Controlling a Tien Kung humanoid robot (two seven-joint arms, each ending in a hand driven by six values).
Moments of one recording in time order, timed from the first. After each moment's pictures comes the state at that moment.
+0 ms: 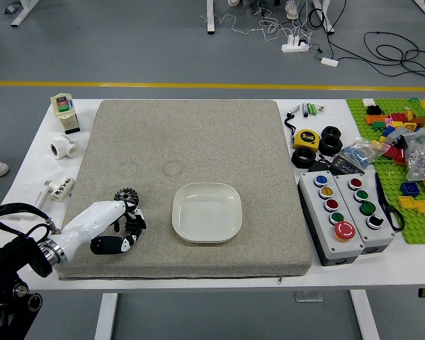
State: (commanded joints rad) left arm -0.07 0.18 -1.39 -1.42 2.27 -0.24 -0.29; right arm 0.17 -0.20 1.26 0.18 -1.23 -0.25 -0.23
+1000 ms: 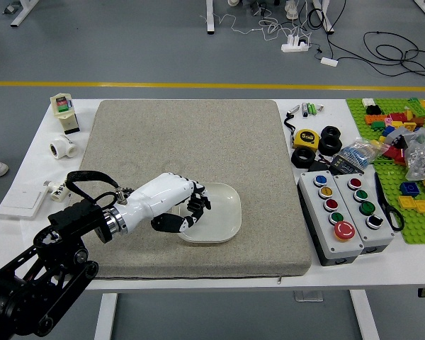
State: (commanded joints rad) left arm -0.39 0.16 -1.06 -1.27 2.27 -0.15 -0.30; right arm 0.19 -0.20 1.24 0.18 -1.20 -0.25 -0.23
